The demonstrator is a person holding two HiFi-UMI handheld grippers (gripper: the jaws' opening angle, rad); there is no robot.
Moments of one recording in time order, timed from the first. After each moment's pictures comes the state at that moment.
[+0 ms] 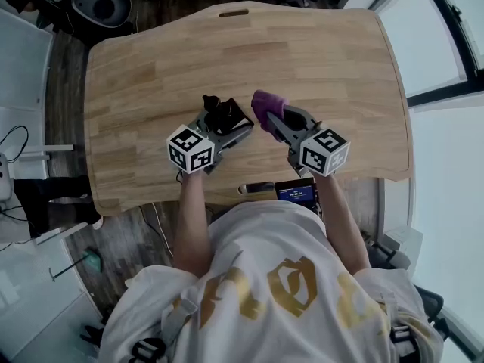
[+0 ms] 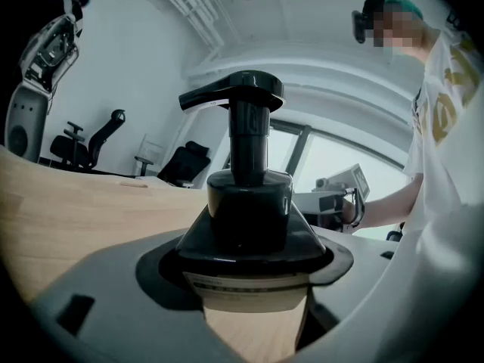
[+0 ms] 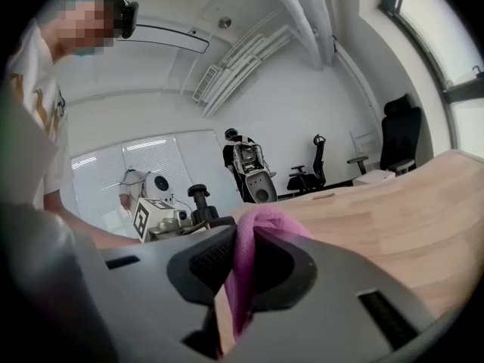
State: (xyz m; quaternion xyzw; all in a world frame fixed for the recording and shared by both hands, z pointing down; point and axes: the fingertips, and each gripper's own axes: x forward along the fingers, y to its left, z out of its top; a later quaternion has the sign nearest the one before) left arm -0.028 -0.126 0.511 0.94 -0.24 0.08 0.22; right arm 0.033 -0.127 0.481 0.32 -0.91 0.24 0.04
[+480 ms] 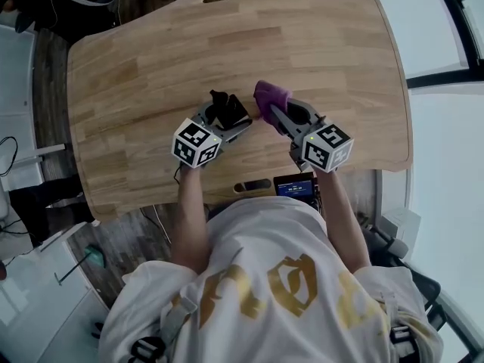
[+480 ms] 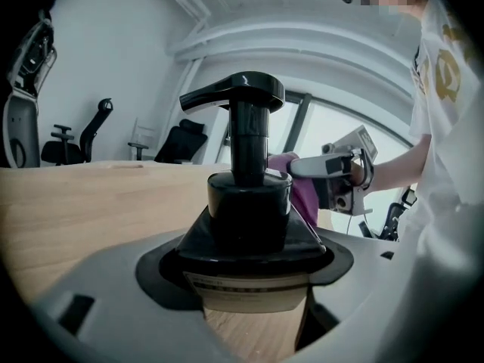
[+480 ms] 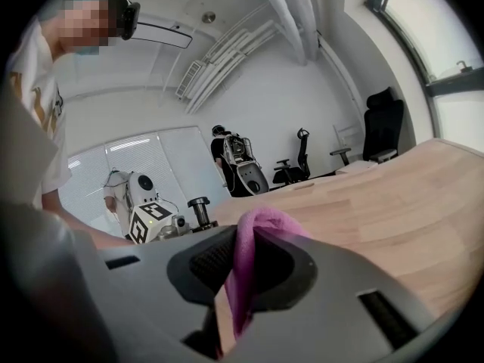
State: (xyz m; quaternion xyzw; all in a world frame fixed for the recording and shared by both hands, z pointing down) left arm -0.007 -0.142 0.578 0.94 -0.21 0.18 0.20; right arm 0.062 -0.148 0.515 0.36 -0.89 0.27 0.06
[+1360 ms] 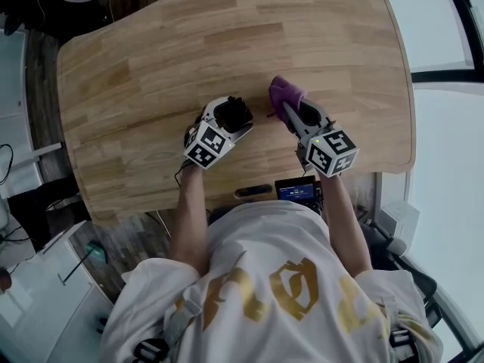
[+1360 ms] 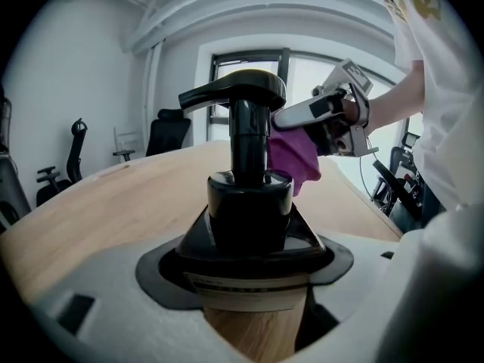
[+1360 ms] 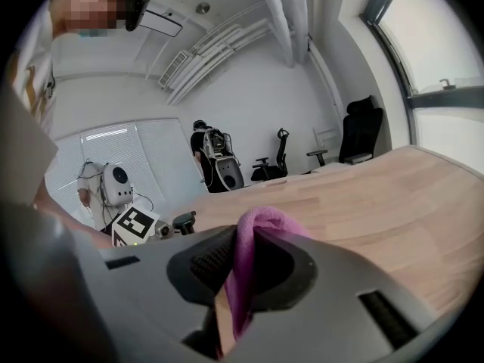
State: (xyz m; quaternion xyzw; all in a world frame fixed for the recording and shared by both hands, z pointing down) left arm 0.001 -0.148 0.645 0.93 -0.18 0.32 0.10; right arm 0.095 -0.171 0.547 0.44 -0.85 0.27 0.09
